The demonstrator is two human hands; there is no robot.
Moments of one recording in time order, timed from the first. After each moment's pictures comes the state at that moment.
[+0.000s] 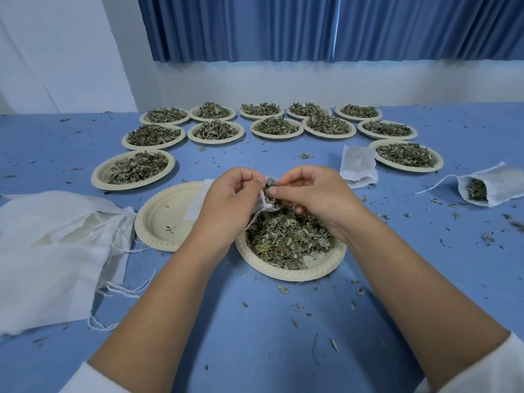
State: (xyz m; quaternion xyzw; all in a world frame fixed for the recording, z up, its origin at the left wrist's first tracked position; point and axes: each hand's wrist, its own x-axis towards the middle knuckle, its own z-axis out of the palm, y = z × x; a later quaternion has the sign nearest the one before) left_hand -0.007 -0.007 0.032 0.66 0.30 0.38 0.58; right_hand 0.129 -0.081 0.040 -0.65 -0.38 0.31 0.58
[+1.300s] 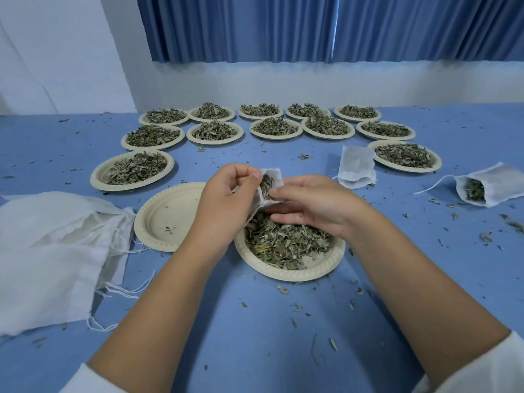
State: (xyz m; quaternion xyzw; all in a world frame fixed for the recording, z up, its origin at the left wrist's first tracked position) left_hand -0.008 -0.005 0.033 0.66 0.30 0.41 0.55; right_hand 0.130 -0.083 0.046 -0.56 -0.33 0.50 0.56
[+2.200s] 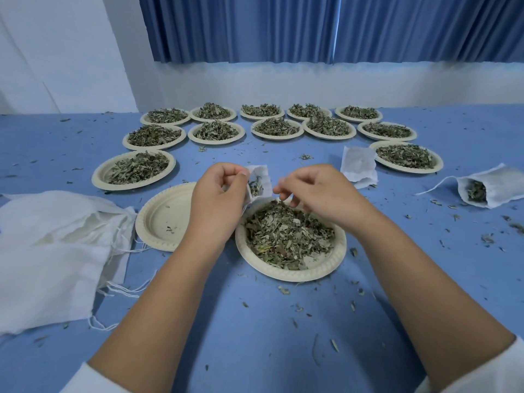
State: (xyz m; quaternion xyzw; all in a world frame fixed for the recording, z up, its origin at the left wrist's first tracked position) left_hand -0.009 0.000 0.032 0.63 0.36 0.46 0.51; right_hand 0.138 -0.086 0.046 -0.71 -0.50 0.21 0.45
